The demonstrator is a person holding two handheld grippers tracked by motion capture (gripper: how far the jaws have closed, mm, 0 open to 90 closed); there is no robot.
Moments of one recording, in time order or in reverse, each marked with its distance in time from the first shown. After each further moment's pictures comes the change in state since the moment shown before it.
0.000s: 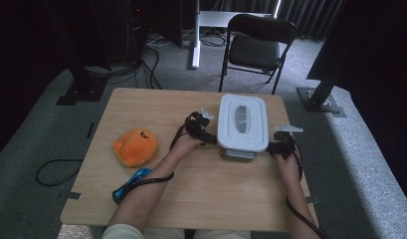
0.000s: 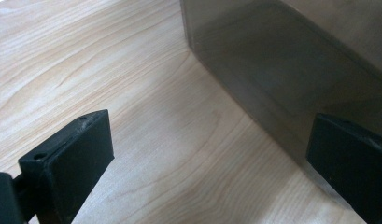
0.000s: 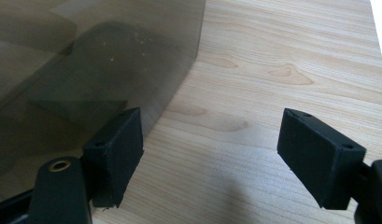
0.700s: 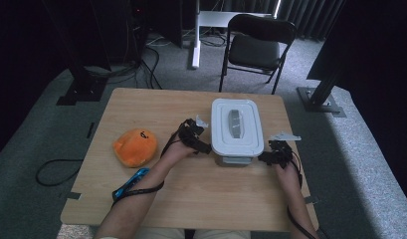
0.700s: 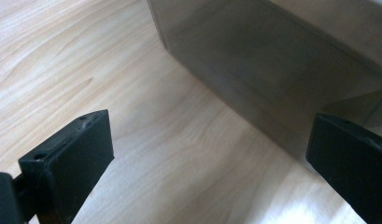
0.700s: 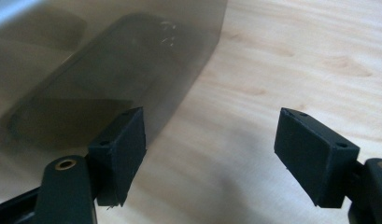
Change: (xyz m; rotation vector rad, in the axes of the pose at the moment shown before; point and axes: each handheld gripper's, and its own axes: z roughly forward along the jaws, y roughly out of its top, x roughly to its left) left arm -0.008 -0.027 -0.032 0.030 -0.018 0.037; right arm 0.027 -0.017 -0.023 0.003 0.119 -0.063
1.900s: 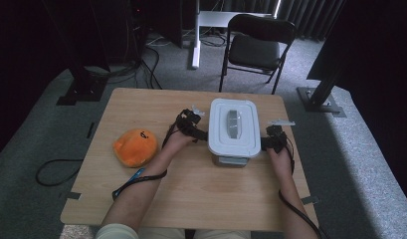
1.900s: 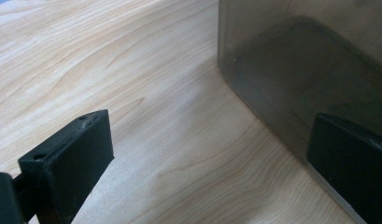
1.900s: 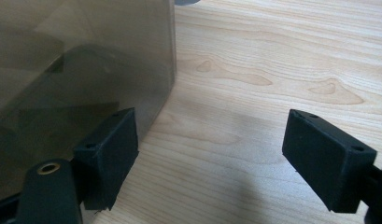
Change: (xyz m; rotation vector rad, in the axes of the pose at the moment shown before) left arm 0.040 0.018 0.024 -0.014 0.050 -0.099; right arm -0.023 0.033 0.044 0.016 -0.062 0.102
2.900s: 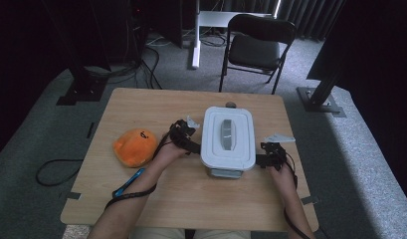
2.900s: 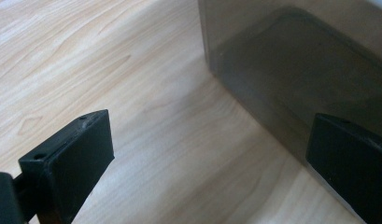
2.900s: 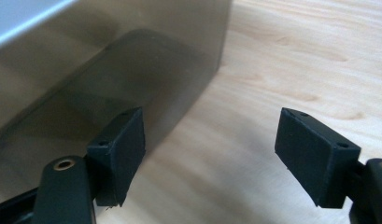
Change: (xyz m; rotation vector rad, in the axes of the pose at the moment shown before) left arm -0.022 -0.035 -0.041 0.013 0.015 0.077; right arm 0.038 -0.034 -0.045 -0.015 0.146 -0.117
